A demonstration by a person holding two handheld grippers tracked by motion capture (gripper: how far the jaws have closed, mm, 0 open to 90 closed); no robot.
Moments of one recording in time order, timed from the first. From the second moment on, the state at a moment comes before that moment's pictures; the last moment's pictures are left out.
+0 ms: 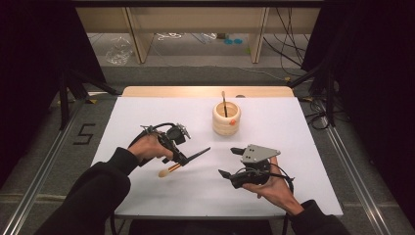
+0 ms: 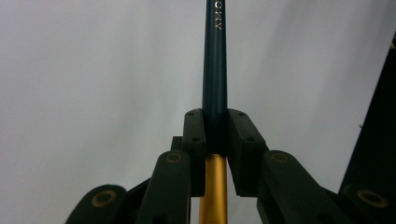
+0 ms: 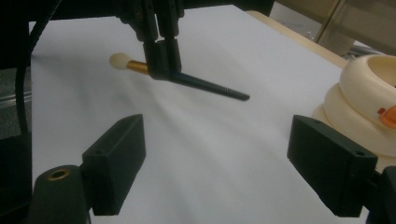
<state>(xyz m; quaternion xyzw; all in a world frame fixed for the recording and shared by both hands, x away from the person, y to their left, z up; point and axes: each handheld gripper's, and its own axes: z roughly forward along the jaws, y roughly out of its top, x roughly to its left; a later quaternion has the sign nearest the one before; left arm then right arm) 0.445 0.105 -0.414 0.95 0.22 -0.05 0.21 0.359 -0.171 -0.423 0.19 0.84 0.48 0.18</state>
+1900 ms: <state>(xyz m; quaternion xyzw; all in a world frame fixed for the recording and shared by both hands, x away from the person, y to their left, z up) 0.386 0.047 -0.408 0.97 0.11 -0.09 0.18 0.330 -0.132 -0.437 -0.06 0.92 0.32 0.23</state>
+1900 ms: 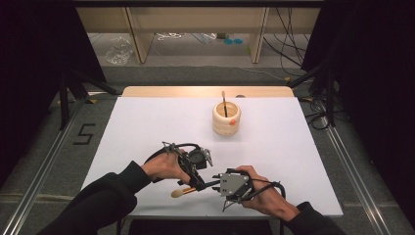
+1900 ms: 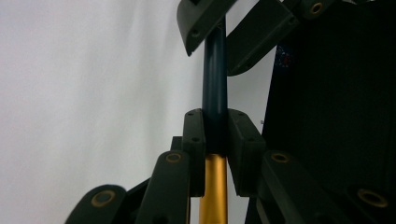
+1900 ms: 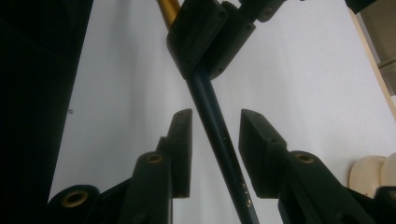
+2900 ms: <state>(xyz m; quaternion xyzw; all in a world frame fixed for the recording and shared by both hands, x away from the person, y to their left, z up) 0.384 0.035 -0.404 0.98 0.10 -0.12 0.15 0.323 -0.128 -0.440 -0.11 0.93 0.27 0.23</state>
